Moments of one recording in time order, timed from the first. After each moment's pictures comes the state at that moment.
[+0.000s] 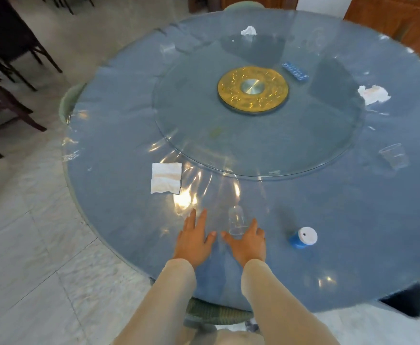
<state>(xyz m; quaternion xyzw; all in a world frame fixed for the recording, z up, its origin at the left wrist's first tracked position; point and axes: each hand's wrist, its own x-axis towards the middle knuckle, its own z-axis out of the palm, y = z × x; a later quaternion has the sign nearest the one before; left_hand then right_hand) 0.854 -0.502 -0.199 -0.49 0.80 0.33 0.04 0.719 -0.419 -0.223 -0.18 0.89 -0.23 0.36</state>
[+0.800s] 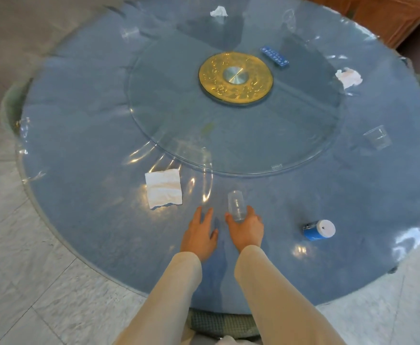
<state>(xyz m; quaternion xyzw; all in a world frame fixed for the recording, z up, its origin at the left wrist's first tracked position) 0.863 -0.589 -0.220 -0.39 0.83 0.37 0.10 0.751 -0.508 -0.213 -0.07 0.91 -0.31 0.27</state>
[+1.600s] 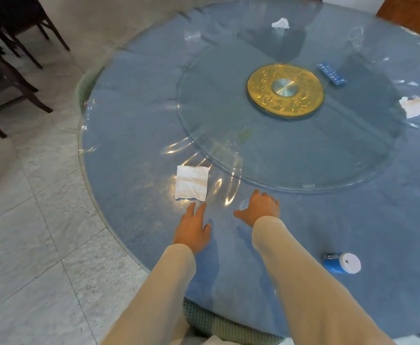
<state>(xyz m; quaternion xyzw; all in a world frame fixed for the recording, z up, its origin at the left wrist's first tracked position) 0.898 -0.609 -0.196 -0.52 0.77 0.36 0.04 0.699 -0.569 -0.181 -0.39 0.88 0.04 0.27</state>
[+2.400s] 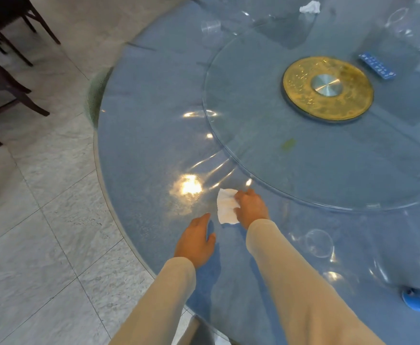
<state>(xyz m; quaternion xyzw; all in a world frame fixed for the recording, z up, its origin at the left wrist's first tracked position) 0.980 -0.748 -0.208 -0.52 0.75 0.41 0.07 0.791 -0.736 -0.236 -0.45 0.84 -0.02 0.29</state>
